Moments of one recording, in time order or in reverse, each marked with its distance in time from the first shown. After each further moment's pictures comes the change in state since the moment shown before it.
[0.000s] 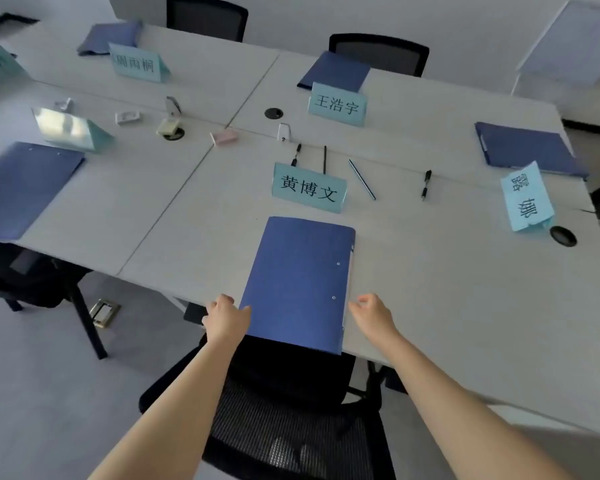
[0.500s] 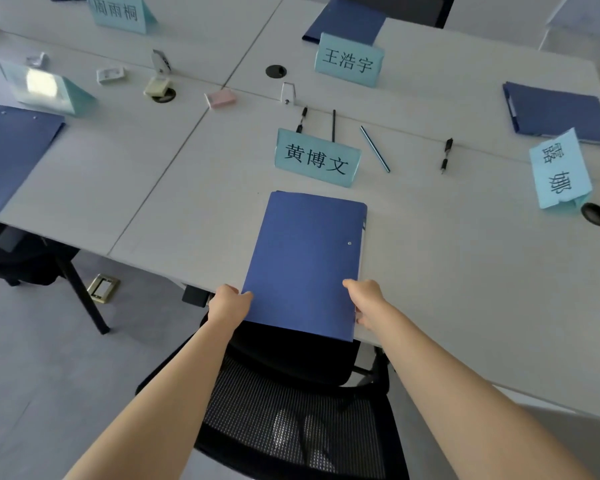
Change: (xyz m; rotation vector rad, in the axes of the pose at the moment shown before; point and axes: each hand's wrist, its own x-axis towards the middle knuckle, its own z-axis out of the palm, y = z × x) left_hand 0.033 -0.011 0.015 -0.073 -0.114 -0.122; right_hand 0.065 0.003 0.049 0.370 -0.107 0.308
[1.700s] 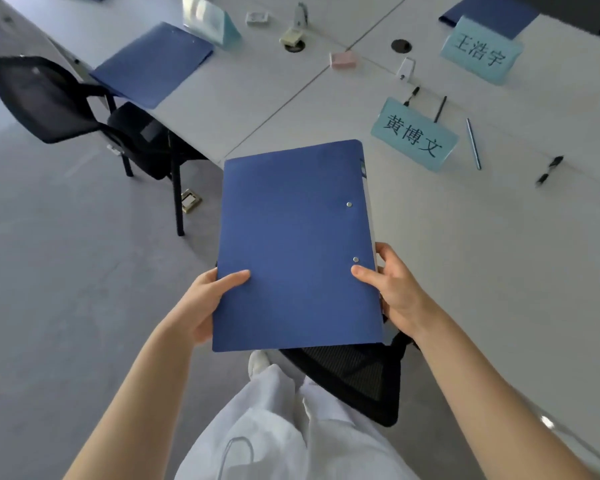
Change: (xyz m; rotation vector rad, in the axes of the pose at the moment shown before) left_hand -0.214 -0.121 -0.092 -0.996 -0.185 -0.007; right_hand -0.182 0.025 -0.015 0.026 -0.700 -0.425
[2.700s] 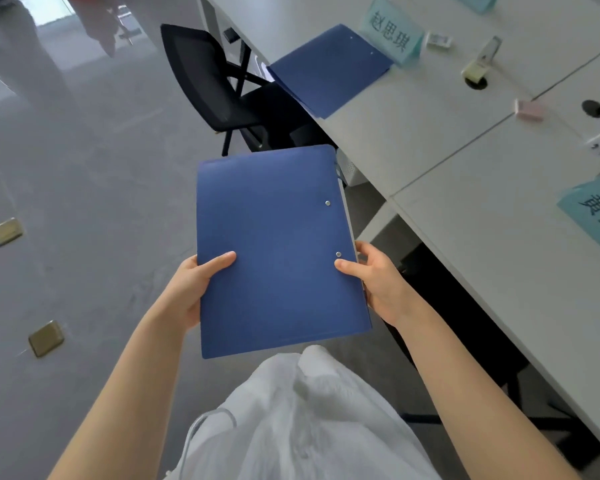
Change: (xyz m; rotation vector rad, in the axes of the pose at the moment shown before) left_hand 0.010 0.096 -0.371 -0.228 0.264 0.058; right_hand 0.146 0.018 0.383 -0.256 -0.212 0.102
